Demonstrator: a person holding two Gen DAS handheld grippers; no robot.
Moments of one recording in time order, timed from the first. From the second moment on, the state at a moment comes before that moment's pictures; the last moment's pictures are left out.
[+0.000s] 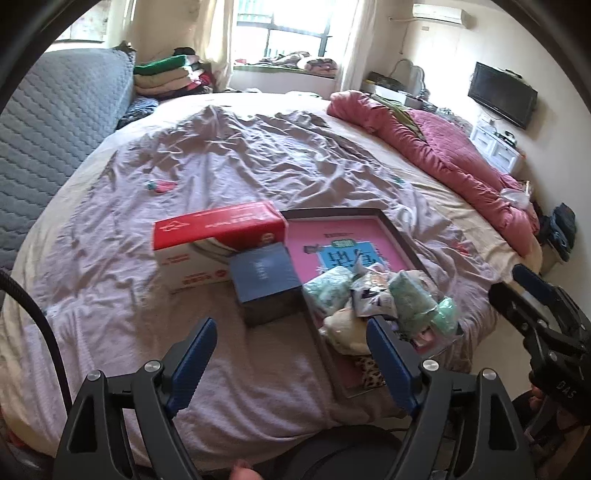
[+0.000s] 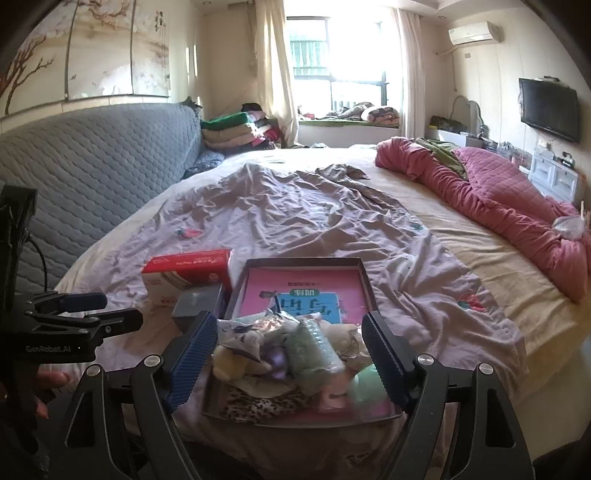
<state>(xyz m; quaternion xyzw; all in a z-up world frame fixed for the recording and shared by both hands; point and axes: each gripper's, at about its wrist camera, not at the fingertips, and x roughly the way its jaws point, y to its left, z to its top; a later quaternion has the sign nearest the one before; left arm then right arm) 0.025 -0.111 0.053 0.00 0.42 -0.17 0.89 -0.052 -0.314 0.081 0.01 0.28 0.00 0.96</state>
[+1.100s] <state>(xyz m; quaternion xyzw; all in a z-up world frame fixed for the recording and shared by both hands) -0.045 -0.084 0.031 0.01 0.44 -0.09 0.90 -0.097 -0.269 0.046 0.02 0.31 0.01 0.95</state>
